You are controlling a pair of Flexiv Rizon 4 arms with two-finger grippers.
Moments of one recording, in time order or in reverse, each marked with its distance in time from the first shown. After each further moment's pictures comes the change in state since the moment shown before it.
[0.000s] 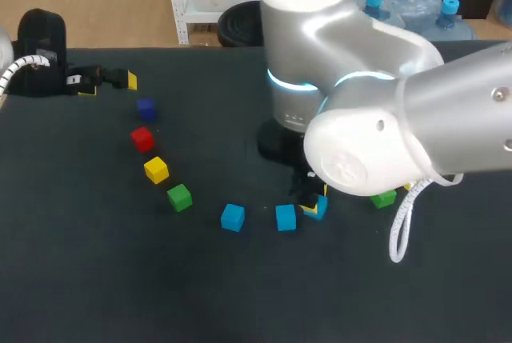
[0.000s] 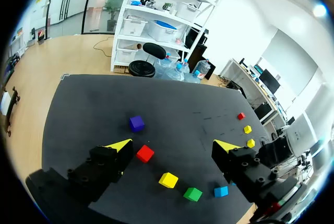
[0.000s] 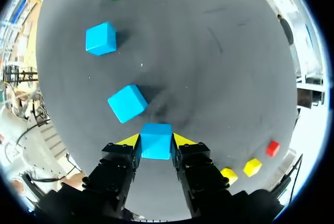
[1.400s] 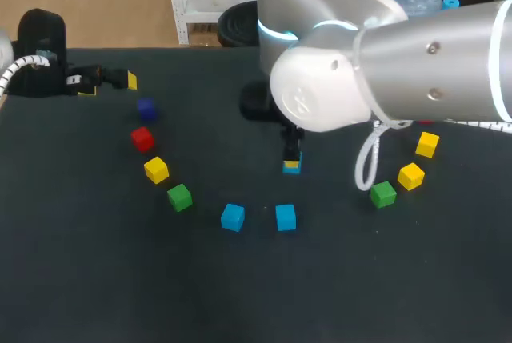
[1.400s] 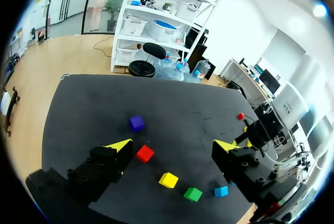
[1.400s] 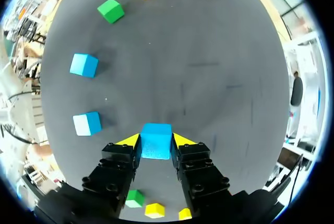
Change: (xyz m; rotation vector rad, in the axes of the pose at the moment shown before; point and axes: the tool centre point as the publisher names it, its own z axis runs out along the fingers) left arm 0.000 0.000 0.000 0.000 0.000 0.000; right arm -0.072 -0.070 -0.008 -0.031 -0.087 -0.394
